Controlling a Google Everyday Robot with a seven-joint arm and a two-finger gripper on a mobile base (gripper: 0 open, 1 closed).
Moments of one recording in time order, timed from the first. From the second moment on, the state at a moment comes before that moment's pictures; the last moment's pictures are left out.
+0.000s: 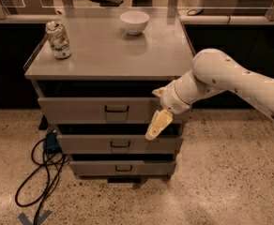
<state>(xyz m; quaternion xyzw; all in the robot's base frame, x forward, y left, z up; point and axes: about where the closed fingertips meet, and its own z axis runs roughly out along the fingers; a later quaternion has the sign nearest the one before) 0.590 -0.055 0.724 -0.61 0.72 0.18 0.27</state>
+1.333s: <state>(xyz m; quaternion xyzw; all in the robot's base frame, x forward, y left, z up) 0.656 -0.110 0.692 -0.55 0.79 0.09 0.24</state>
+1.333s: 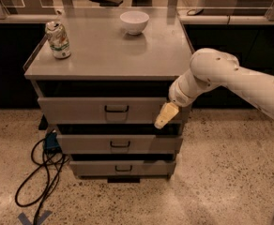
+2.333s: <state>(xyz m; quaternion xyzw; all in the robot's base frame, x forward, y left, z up) 0.650 -0.101 0.650 -0.55 0.80 0.12 0.22</state>
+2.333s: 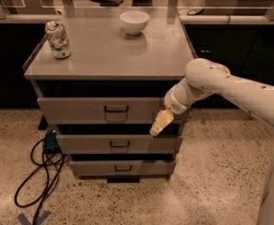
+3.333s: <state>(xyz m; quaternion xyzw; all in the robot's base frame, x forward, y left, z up) 0.650 -0.101 0.650 -0.55 0.80 0.12 0.22</state>
